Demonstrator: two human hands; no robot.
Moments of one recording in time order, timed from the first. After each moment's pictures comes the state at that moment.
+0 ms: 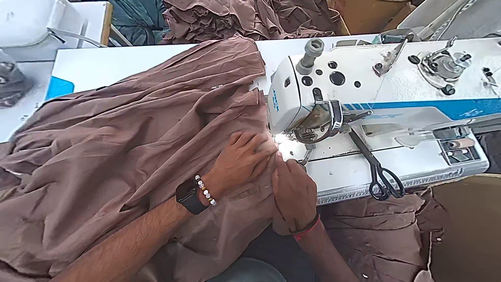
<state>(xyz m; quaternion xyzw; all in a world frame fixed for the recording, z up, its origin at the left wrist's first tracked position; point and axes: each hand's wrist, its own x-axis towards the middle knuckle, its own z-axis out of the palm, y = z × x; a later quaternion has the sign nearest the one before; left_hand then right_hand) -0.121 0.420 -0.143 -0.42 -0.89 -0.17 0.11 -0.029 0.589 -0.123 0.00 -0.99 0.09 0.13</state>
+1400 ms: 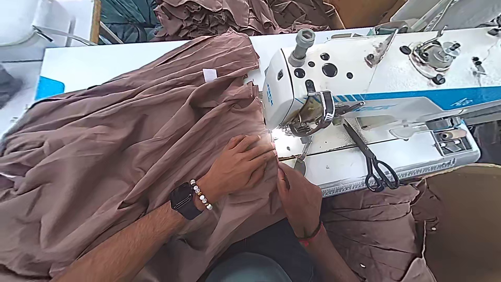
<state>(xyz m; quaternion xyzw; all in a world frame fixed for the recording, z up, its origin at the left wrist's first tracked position) -0.105 0.416 -0.145 -0.46 -0.86 -0.18 0.10 0.001 0.600 -0.133 -0.04 -0.97 0.18 0.18</state>
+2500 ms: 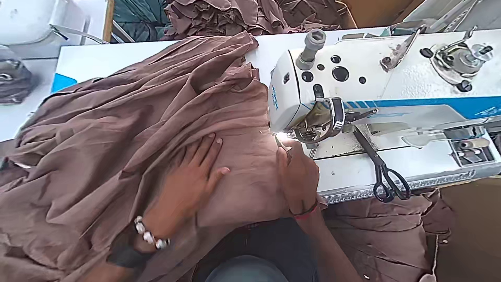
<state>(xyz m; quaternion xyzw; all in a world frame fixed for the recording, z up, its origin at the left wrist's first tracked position) -0.066 0.332 -0.130 -0.18 -0.98 -0.08 -0.02 -0.058 0.594 -0.116 -0.12 -0.96 0.22 0.10</state>
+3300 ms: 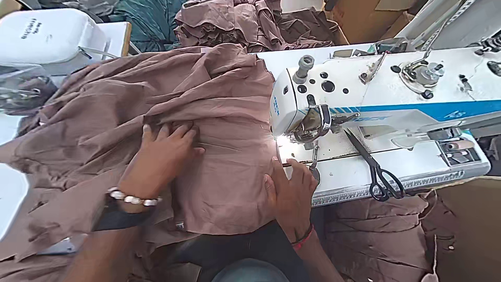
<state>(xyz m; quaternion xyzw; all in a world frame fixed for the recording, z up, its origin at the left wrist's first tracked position) -0.137 0.282 -0.082 -0.18 -0.98 0.01 -0.04 -0.005 0.579 -0.136 -0.04 -0.98 0.15 0.15</state>
